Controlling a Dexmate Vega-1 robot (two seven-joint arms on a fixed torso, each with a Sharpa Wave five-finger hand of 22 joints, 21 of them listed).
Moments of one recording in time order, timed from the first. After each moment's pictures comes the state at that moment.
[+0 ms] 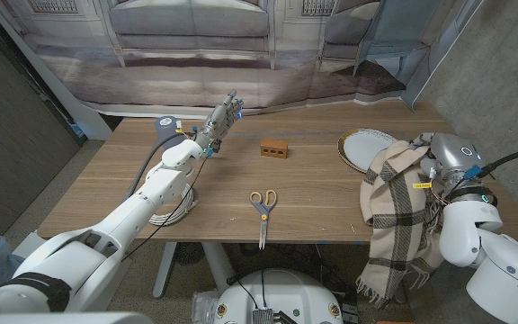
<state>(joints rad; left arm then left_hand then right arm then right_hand) 0.63 0.46 0.47 -1.19 -0.60 -0.22 -0.20 0.26 -0.01 0.17 0.11 0.33 0.01 0.05 0.20 0.18 0.00 0.02 0.20 0.18 -0.07 0.03 0.19 0.18 -0.12 0.04 0.20 0.18 -1.69 -1.08 -0.06 -2.57 -0.39 -1.10 -0.57 1.49 0.07 0.22 -0.15 0.20 0.81 -0.13 0.67 0.52 0.84 -0.14 0.59 0.56 0.86 -0.01 0.60 0.85 0.80 -0.09 1.04 0.66</state>
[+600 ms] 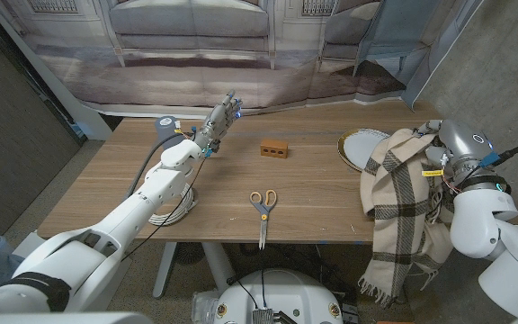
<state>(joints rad) 0.63 0.46 0.47 -1.17 -0.61 -0.23 -0.20 0.26 -0.01 0.17 0.11 0.33 0.01 0.05 0.20 0.18 0.00 0.02 0.20 0.18 -0.07 0.03 0.19 0.18 -0.12 0.04 0.20 0.18 -1.74 -1.01 0.08 -2.62 -0.42 -1.01 -0.47 1.49 0.07 0.22 -0.16 0.20 0.80 -0.12 0.67 0.52 0.84 -0.14 0.60 0.57 0.86 -0.01 0.59 0.85 0.80 -0.09 1.05 0.65</state>
